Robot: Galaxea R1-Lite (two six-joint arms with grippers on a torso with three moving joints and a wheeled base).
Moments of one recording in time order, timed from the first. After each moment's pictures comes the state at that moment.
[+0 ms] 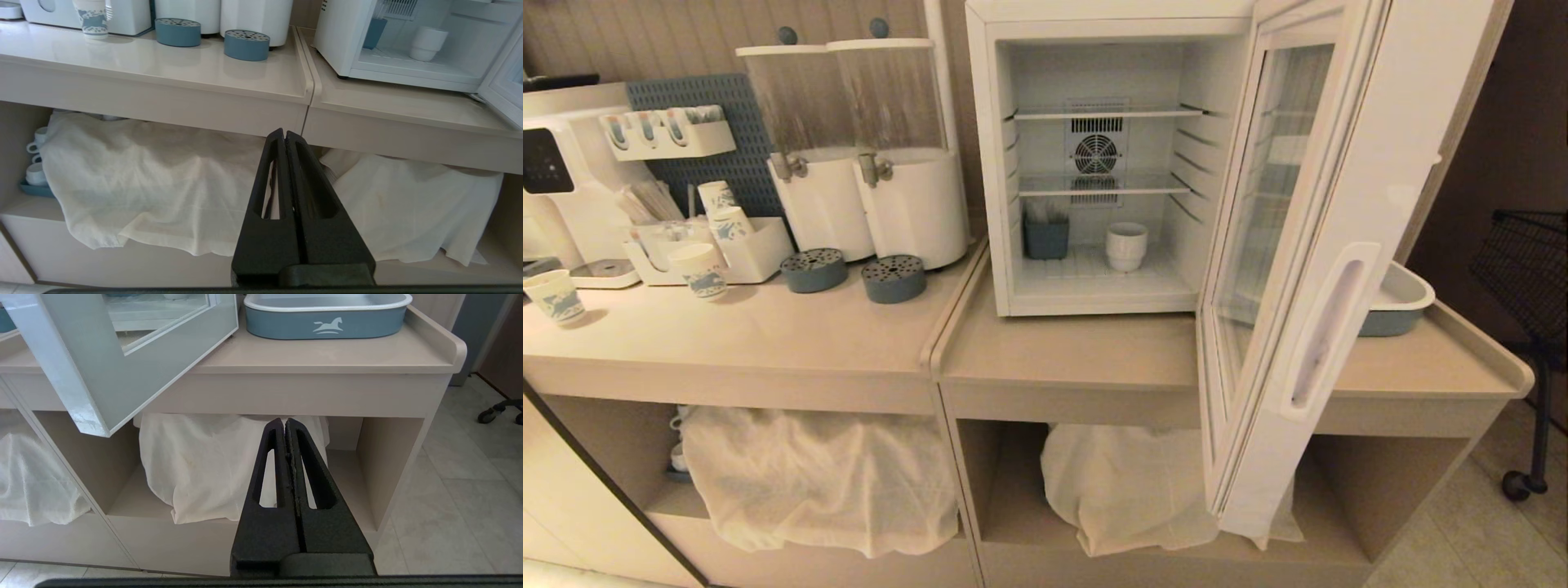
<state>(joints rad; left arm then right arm) 0.00 0.00 0.00 -0.13 -0.01 -0.15 0.01 0.00 0.00 0.00 0.01 -0.01</state>
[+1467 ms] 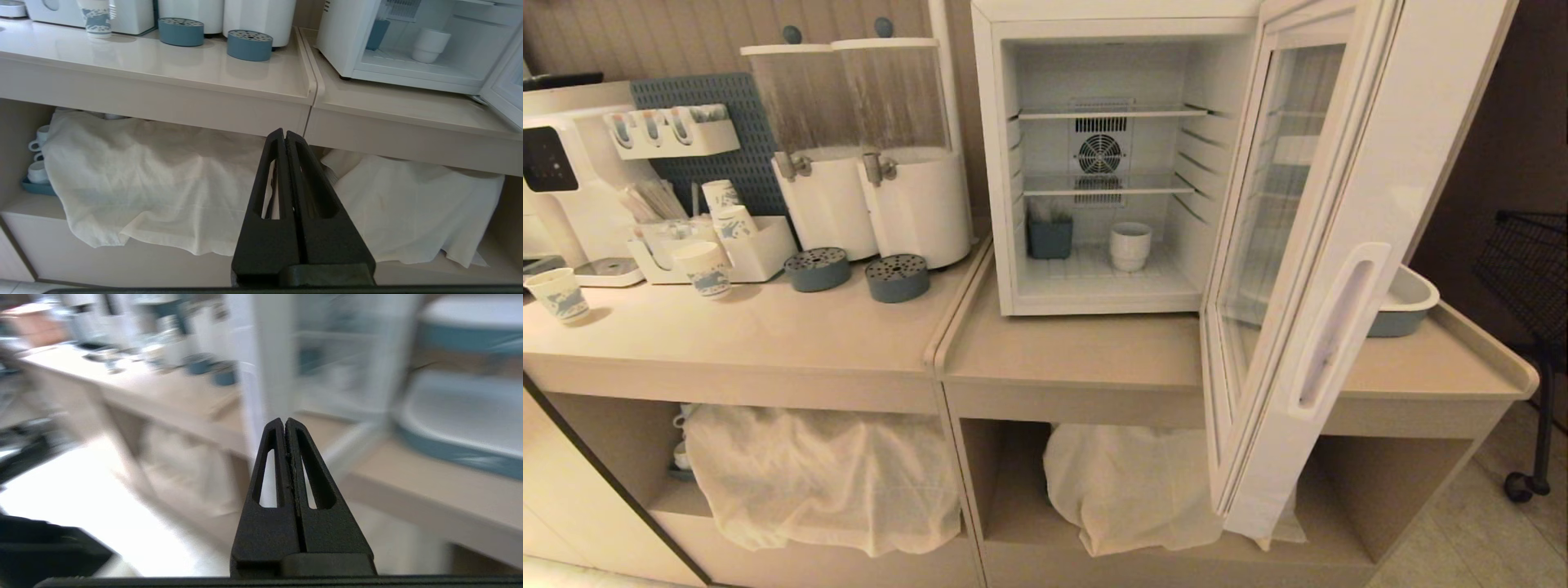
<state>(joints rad) 0.00 0.00 0.00 -0.13 0.00 -0.15 0.42 0.61 -0.97 0.32 0.14 0.09</state>
